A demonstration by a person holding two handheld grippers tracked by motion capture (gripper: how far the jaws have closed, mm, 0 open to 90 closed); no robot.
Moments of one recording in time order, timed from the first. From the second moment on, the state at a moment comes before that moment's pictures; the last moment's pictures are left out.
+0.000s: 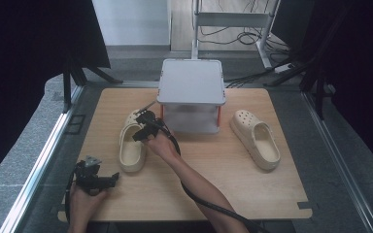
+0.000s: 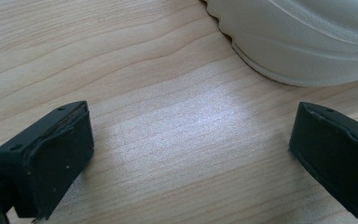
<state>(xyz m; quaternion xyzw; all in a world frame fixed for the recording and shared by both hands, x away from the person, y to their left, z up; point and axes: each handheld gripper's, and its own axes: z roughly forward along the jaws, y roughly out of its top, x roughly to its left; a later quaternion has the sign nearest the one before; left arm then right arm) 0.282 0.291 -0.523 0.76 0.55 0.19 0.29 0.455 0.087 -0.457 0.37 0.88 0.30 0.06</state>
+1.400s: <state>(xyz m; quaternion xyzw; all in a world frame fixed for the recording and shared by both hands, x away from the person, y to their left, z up) 0.282 0.291 -0.523 0.76 0.55 0.19 0.29 0.388 -0.010 -0.389 0.29 0.90 0.32 0.02</state>
